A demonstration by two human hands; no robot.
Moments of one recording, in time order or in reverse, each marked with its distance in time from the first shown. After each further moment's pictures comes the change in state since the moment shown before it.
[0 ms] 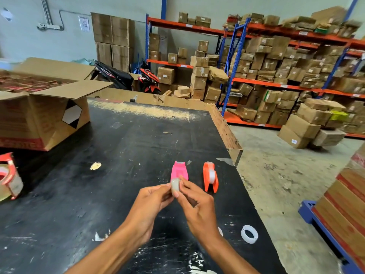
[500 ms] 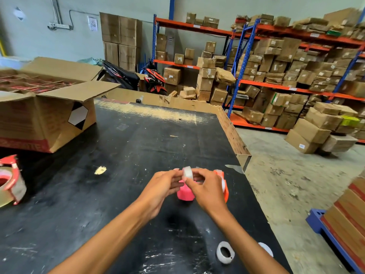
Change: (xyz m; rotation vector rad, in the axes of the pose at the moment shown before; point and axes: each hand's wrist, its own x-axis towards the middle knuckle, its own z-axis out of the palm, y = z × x) left_hand 0.072 0.015 -0.008 0.147 0.015 -0.079; right_hand 0.079 0.003 -0.001 -0.313 -0.037 0.060
